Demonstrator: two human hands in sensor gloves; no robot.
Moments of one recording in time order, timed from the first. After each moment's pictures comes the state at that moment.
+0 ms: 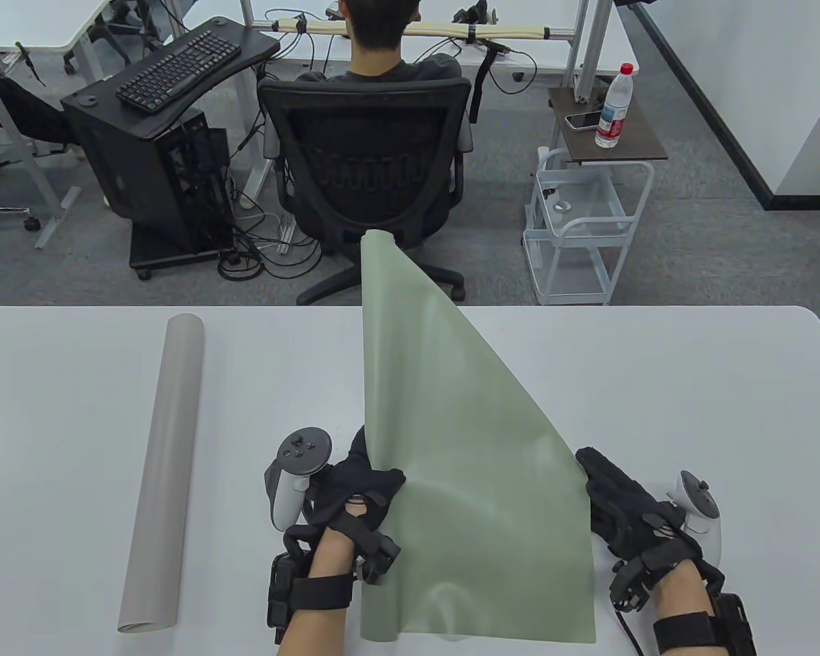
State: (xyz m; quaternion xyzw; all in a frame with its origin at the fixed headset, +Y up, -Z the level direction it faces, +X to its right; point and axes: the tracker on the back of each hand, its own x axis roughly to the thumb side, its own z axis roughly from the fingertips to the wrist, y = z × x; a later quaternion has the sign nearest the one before) left_hand -0.135 -0.744 -0.376 -0.19 -0.04 0.58 0.79; right_hand 0.300 -0.789 -0.349 0.01 0.19 0.59 0.78
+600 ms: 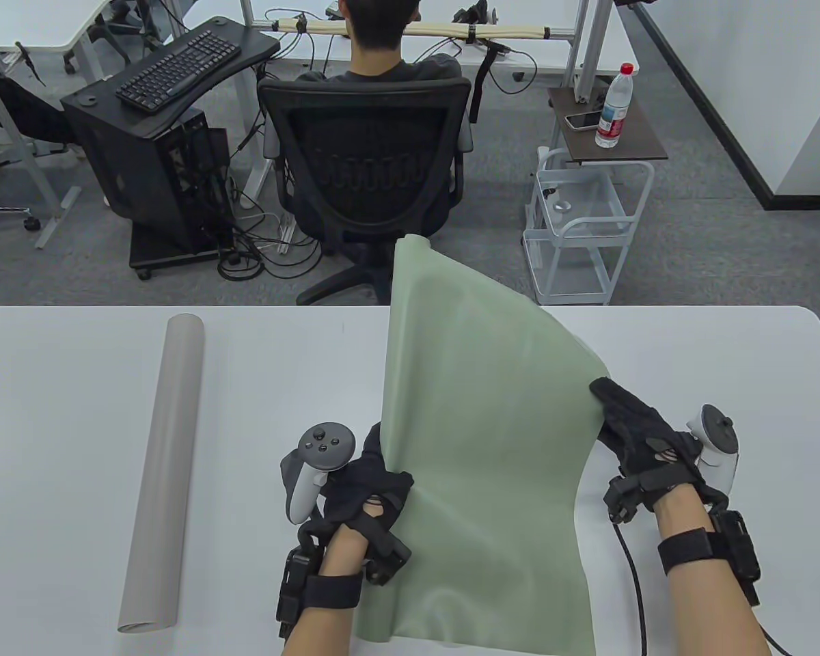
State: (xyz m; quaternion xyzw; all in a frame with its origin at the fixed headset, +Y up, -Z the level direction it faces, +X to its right) left_hand -0.118 -0.740 -0.379 -0.20 -0.02 0.50 0.84; right_hand 0.325 -0.736 -0.428 -0.04 0.07 0.66 0.75
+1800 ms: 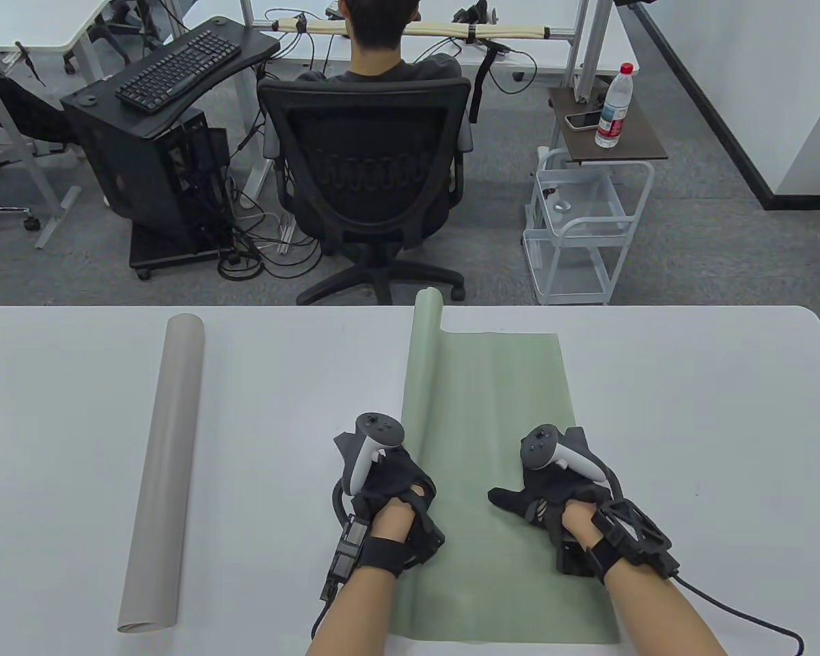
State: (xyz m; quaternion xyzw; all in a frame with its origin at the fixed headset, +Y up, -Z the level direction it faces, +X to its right) left_hand -0.076 -0.776 -0.412 -0.31 0.14 0.36 0.87; right_hand 0.198 -0.812 -0.417 -0.01 0.35 0.93 0.10
